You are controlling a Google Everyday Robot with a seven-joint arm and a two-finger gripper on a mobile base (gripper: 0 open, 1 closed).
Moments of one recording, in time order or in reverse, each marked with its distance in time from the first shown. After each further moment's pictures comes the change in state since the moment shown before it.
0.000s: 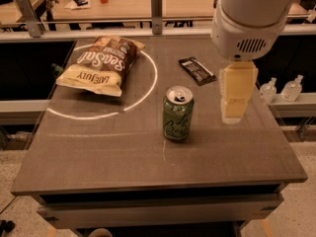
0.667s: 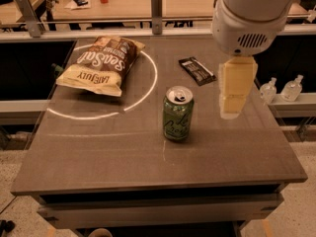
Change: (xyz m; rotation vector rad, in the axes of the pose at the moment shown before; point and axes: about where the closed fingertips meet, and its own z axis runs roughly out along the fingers) arm -0.001 -0.007 -0.006 0.024 -0.023 0.011
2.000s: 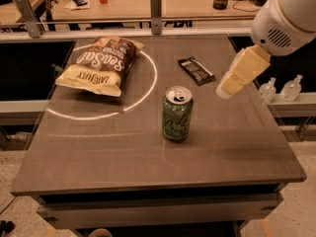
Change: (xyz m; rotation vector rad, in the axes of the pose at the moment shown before) arm 0.042 -0.042 0.024 0.078 -0.264 0.517
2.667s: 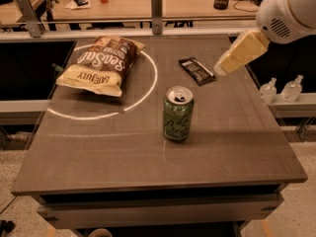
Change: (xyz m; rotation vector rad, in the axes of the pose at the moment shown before) arm -0.017 -0.051 -0.008 0.190 -0.170 0.057
